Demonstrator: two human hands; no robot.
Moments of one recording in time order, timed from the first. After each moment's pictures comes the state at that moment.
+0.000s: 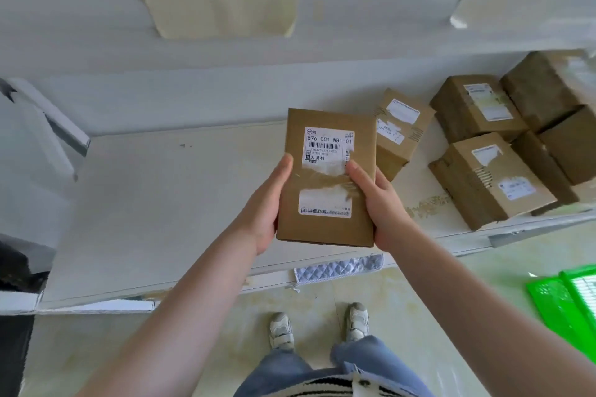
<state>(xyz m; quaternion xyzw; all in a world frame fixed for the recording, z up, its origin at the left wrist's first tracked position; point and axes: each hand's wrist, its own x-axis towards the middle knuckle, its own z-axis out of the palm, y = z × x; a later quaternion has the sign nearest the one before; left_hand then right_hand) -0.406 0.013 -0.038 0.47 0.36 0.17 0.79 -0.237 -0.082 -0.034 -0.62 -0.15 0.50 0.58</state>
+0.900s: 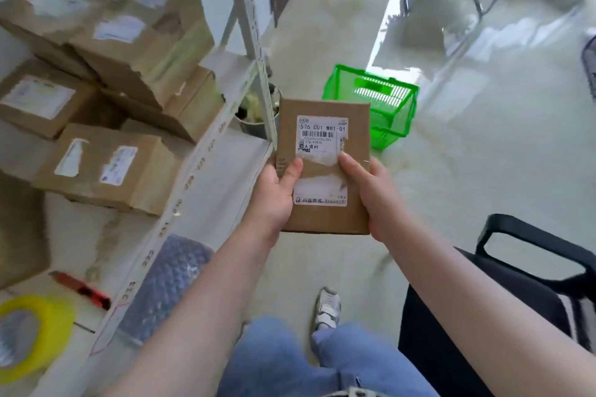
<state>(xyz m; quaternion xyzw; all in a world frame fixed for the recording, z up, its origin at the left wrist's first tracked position) -0.010 -0.420 -0.059 0.68 0.18 -0.12 0.70 -0.002 -0.571 -0.068 -0.60 0.26 0.14 0.74</state>
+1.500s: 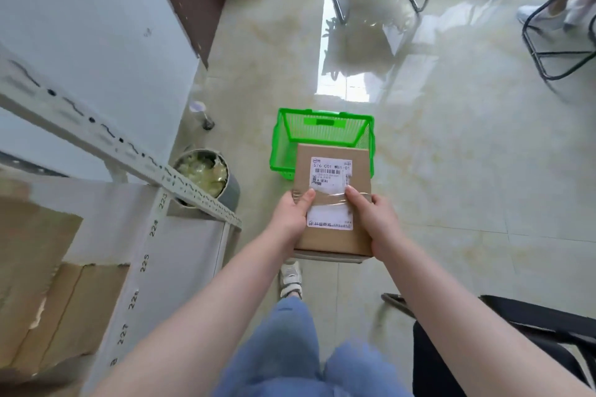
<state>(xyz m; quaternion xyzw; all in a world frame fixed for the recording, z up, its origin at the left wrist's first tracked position) 0.293 -0.581 -0.140 0.70 0.18 -0.32 0.62 0.254 -0.725 -0.149 -0.60 0.44 0.08 0.66</state>
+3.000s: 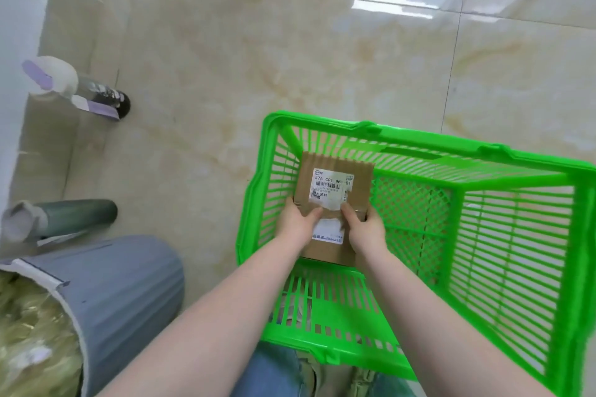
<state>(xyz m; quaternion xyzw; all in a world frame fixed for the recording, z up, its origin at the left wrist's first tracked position) 0.759 -0.666 -0.798 0.79 0.27 -0.39 0.38 0.718 -0.780 -0.803 -0.59 0.52 0.17 0.59</state>
